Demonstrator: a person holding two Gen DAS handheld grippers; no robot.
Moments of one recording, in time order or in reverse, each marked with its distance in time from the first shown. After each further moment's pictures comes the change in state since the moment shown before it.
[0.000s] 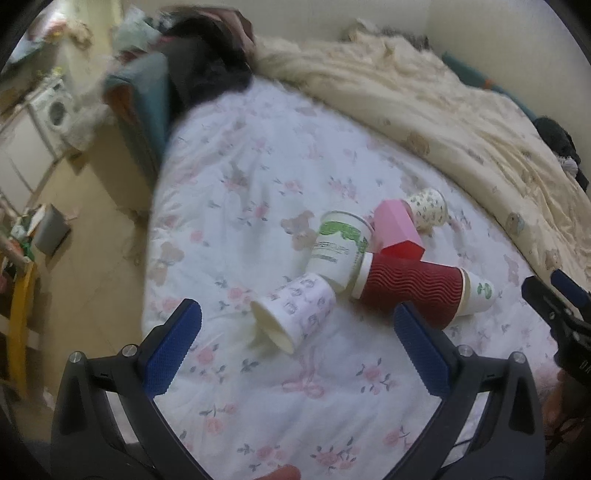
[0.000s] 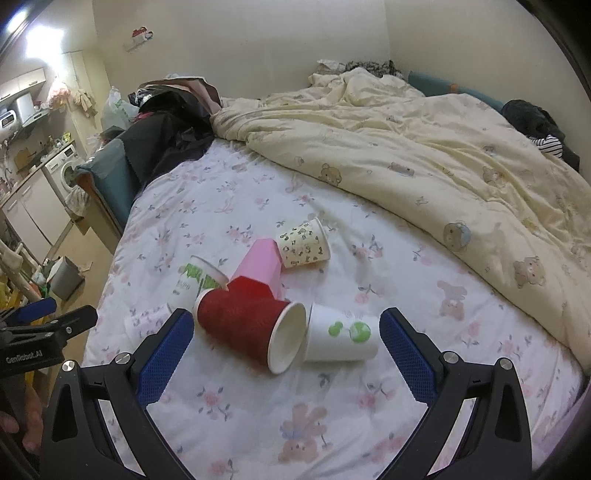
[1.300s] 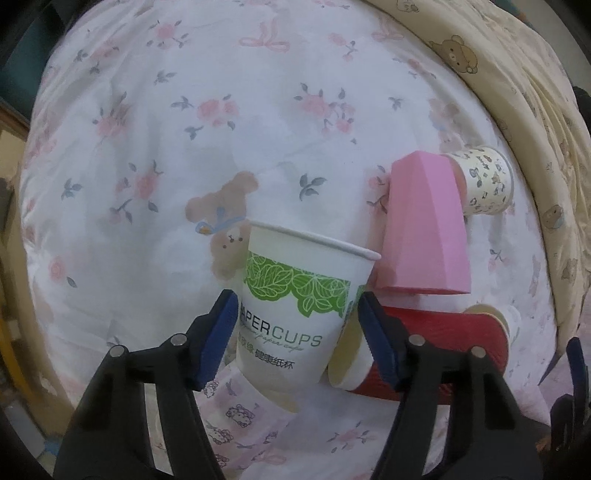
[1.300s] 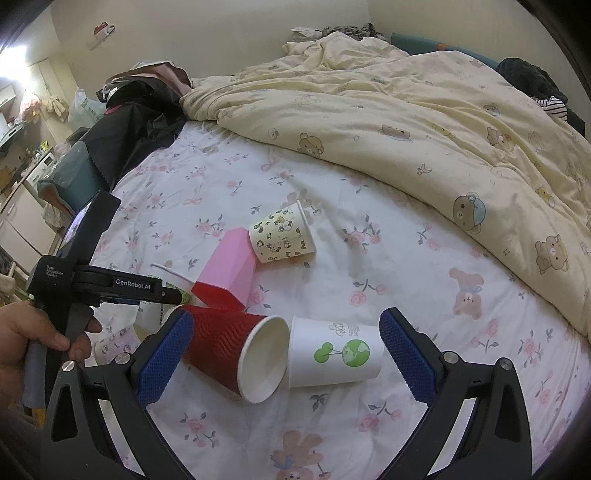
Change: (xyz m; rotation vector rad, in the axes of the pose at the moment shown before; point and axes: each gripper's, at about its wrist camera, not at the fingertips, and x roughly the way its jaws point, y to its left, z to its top) left arm 0.184 -0.019 0.071 -0.007 0.495 -0.128; right arm 0.056 -0.029 0.015 0.096 0.100 -0.016
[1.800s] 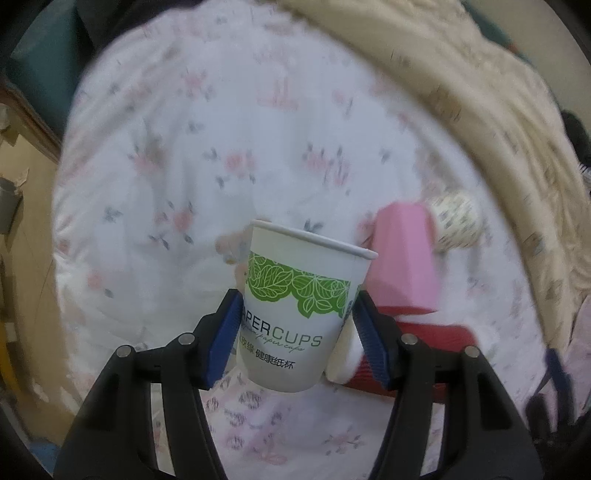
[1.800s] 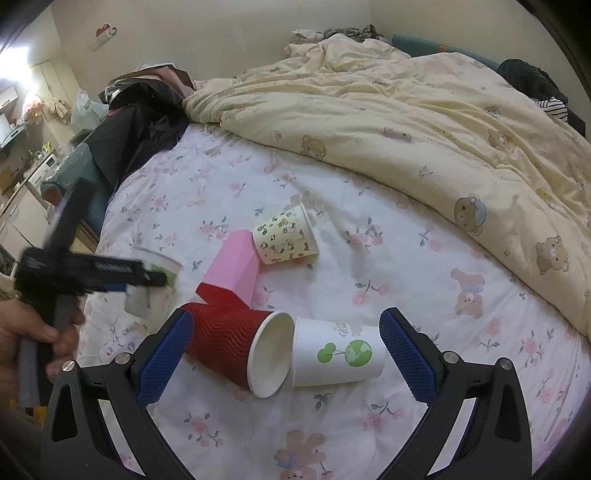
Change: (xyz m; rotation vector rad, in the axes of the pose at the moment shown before) left arm -0.056 0.002 0.003 -0.035 -0.173 -0.006; right arm -0.007 0.000 0.001 0.009 -0.013 0.012
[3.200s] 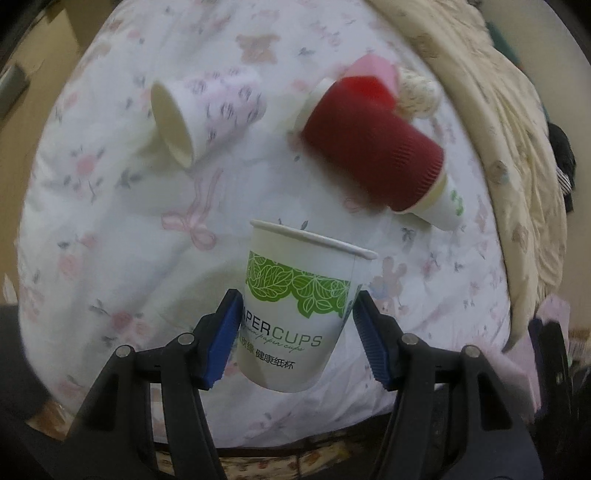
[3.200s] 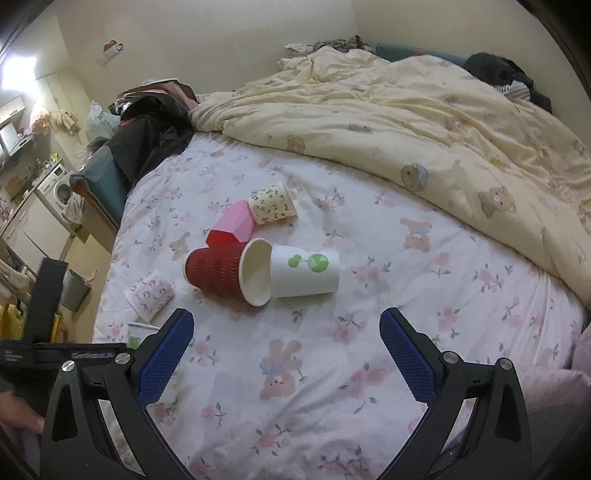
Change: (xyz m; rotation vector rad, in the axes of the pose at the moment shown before) left arm -0.011 -0.021 -0.201 -0.245 0.120 -0.131; right arm -0.094 -0.030 -0.085 0.038 -0.027 0.008
